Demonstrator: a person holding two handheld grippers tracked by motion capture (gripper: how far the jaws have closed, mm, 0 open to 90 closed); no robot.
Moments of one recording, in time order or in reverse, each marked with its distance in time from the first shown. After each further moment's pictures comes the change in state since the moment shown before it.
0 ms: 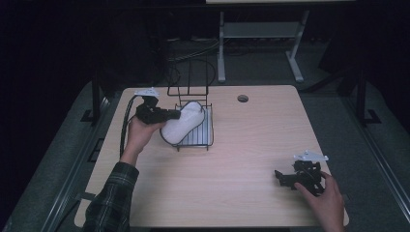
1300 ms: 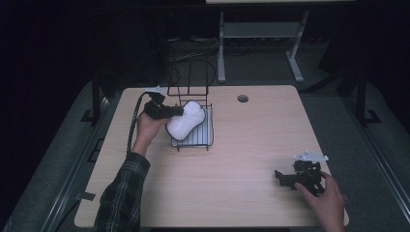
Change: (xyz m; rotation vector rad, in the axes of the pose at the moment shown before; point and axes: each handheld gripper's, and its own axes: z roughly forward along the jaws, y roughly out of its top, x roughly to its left) left arm 0.038 -0.006 0.039 0.051 0.093 -0.058; right arm 0.000 0.000 0.000 0.000 0.000 0.000
